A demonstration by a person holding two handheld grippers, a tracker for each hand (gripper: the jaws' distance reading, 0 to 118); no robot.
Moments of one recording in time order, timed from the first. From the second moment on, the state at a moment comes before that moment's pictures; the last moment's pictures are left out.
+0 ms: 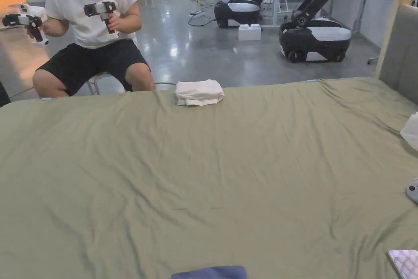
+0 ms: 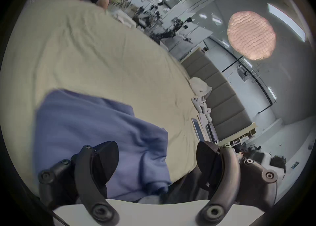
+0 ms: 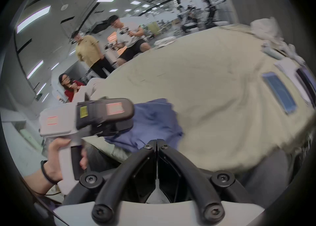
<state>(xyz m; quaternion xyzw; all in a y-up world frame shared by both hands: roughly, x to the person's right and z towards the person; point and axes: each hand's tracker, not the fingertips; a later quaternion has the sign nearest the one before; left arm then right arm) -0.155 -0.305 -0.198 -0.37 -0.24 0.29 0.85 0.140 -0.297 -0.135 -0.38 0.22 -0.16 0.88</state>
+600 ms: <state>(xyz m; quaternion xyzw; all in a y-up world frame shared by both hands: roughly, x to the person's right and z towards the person) -0.245 -0.377 -0.225 -0.40 -0.15 0.42 0.80 0.094 -0.340 -0.217 -0.48 0.15 -0.08 0.86</state>
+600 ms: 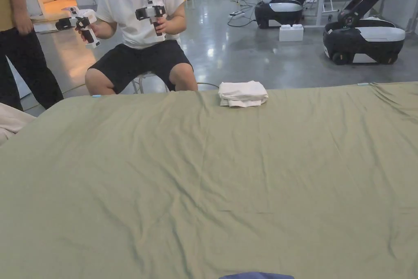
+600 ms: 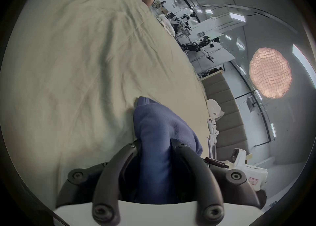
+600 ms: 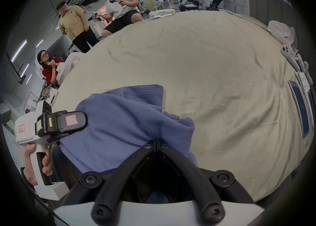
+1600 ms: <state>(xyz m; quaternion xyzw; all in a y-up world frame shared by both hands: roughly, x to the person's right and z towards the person) -0.387 -0.122 -0.139 -0.18 0.10 0.10 0.97 0.190 -0.206 -0.148 -0.20 0.08 -0.13 0.97</state>
